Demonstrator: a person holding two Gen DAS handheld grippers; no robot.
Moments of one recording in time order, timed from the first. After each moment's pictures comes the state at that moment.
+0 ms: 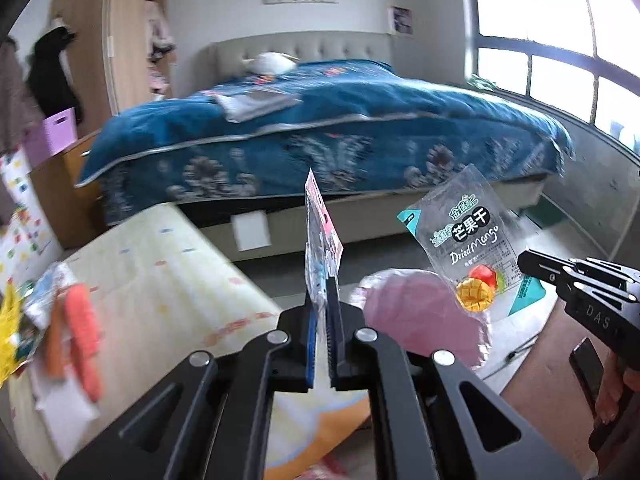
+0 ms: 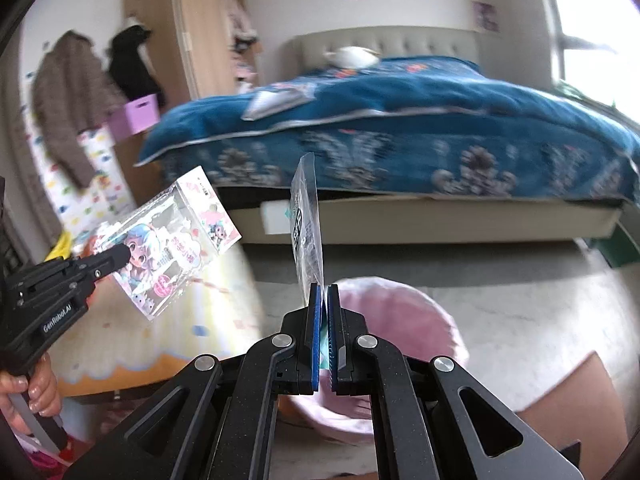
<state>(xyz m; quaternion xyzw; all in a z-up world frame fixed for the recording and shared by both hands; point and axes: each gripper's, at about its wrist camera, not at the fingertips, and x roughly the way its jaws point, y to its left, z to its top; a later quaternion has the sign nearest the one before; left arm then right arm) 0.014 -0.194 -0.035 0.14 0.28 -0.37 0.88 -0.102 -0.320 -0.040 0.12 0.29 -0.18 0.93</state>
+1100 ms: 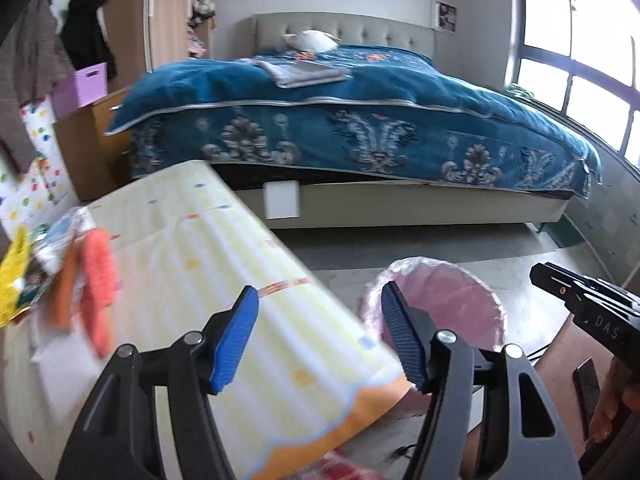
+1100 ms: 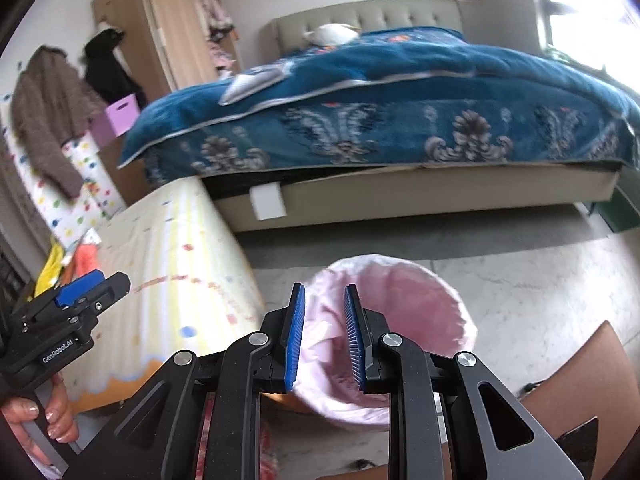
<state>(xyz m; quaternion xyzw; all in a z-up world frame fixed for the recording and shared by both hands) 0.031 -0.139 -0.043 0.09 0.32 -0.30 0.89 -0.087 -0.319 -0.053 0.16 0.32 -0.17 0.92</state>
